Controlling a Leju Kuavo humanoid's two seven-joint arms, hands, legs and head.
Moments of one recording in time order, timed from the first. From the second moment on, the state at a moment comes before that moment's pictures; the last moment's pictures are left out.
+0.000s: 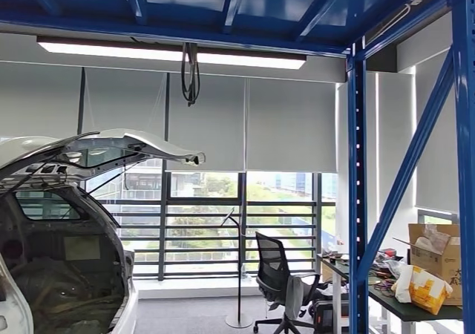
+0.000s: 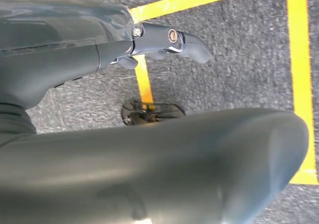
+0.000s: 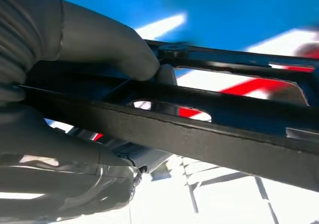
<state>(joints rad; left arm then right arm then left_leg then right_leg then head) -0.02 -0.04 0.10 -0.19 -0.01 0.16 -0.46 -0.88 0.12 0.65 -0.74 0.71 -0.16 -0.27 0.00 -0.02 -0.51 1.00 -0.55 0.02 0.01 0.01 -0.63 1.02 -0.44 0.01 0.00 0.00</state>
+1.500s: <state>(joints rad) -0.04 -0.02 0.19 -0.19 0.01 0.15 -0.54 -0.65 0.05 0.79 -1.46 -0.23 0.38 -0.28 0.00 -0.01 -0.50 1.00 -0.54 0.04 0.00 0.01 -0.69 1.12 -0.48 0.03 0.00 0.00</state>
